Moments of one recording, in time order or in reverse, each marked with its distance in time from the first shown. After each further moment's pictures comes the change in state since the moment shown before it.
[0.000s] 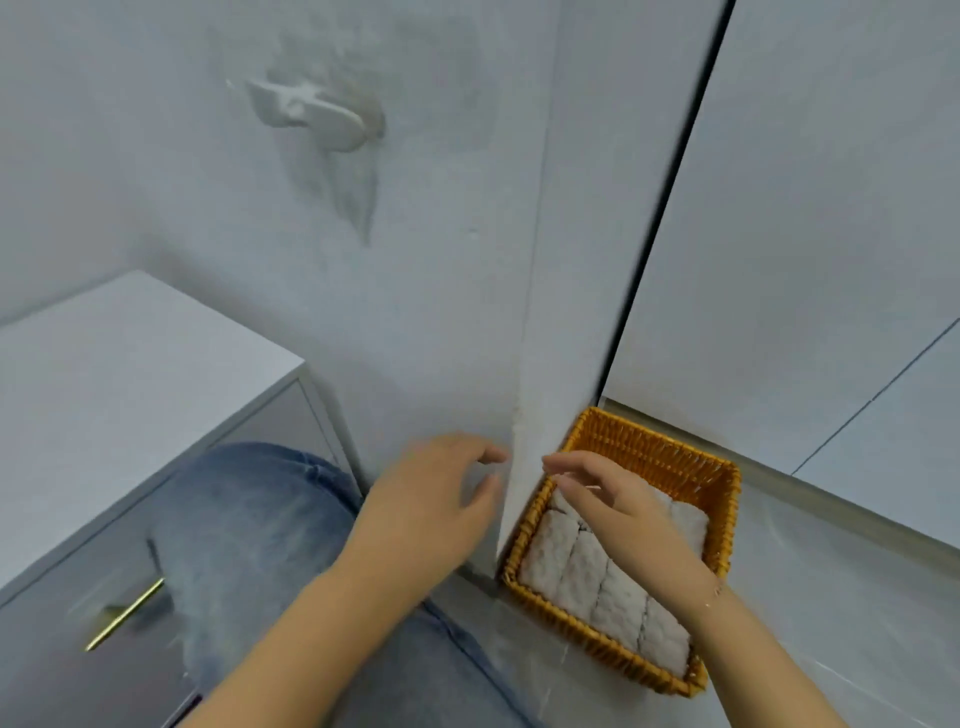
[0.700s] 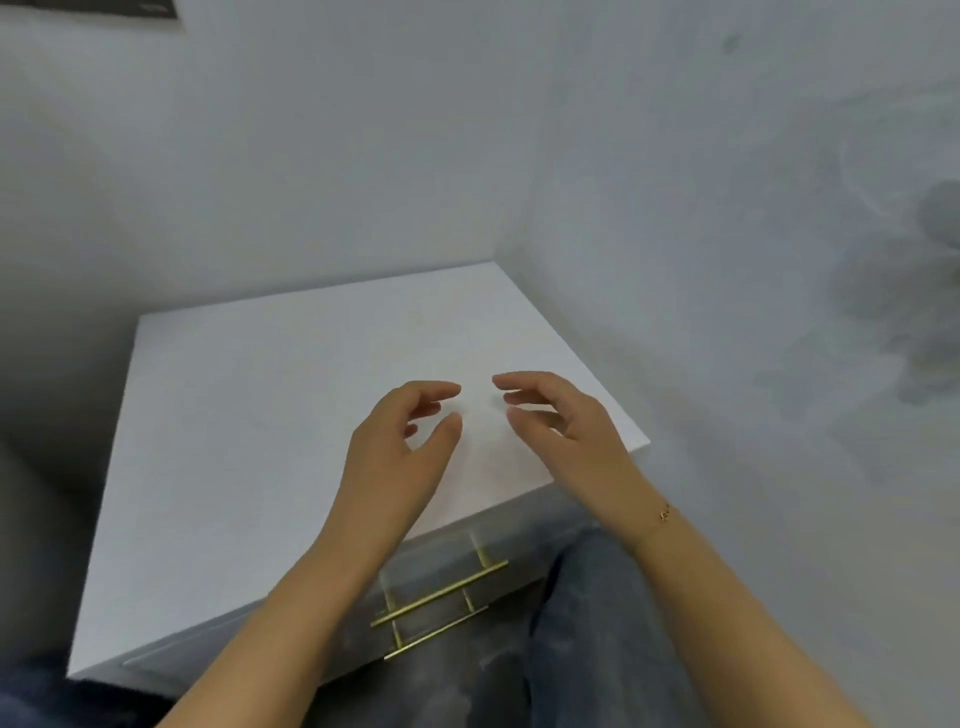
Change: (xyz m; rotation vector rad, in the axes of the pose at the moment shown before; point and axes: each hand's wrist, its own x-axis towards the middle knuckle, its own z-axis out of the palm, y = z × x) left_hand -0.065 -0.205 -0.151 -0.379 0.761 -0.573; right_hand 0.153 -0.188 0.265 0.019 -0.487 -0.469
